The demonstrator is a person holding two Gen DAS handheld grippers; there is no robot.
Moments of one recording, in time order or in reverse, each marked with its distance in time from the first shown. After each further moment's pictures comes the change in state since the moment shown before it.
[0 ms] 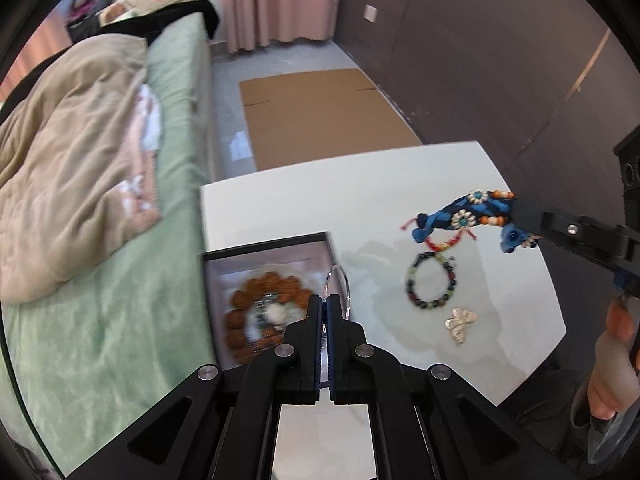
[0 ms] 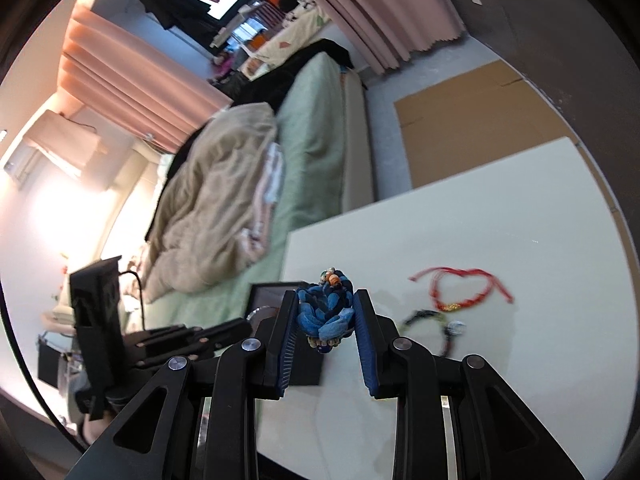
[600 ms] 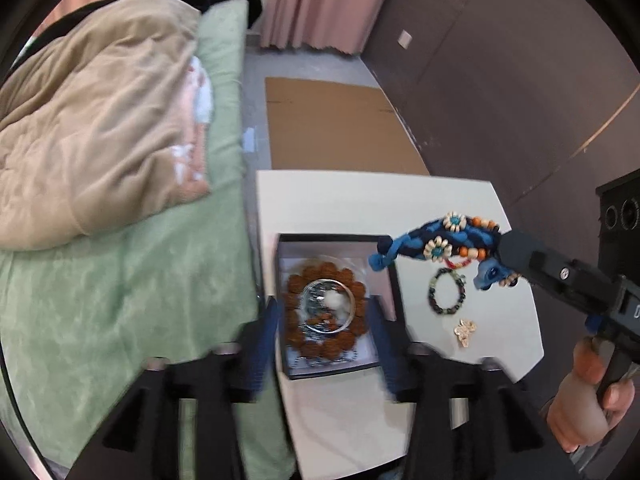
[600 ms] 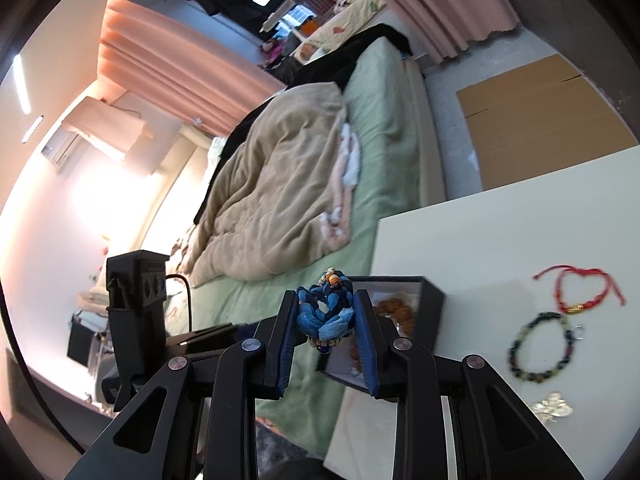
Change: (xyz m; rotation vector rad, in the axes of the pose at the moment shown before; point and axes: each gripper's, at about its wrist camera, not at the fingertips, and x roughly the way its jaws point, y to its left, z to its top) left arm -0.029 0.073 -0.019 -0.168 -0.046 -0.083; right arm 0.051 0.067 -0.012 -0.049 0.044 0.182
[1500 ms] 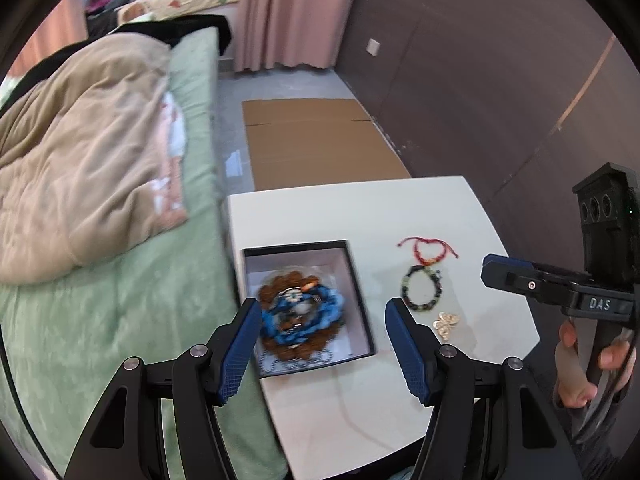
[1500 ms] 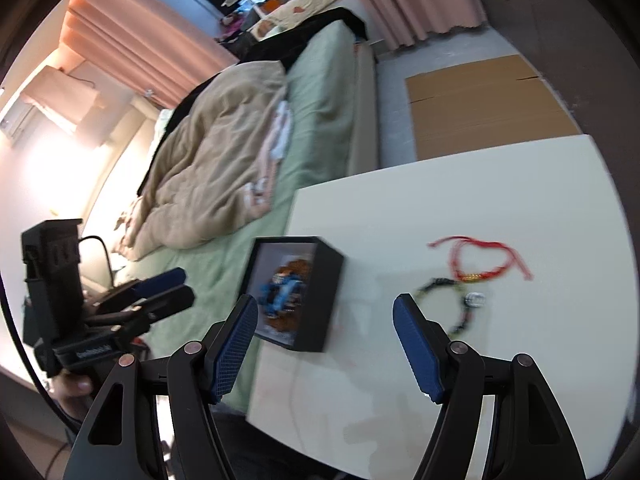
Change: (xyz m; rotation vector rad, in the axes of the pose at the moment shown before) left arm -0.013 -0.042 -0.004 0.131 -0.046 -0.019; right arm -0.047 -0.046 -0.009 -0.022 0.090 -0.247
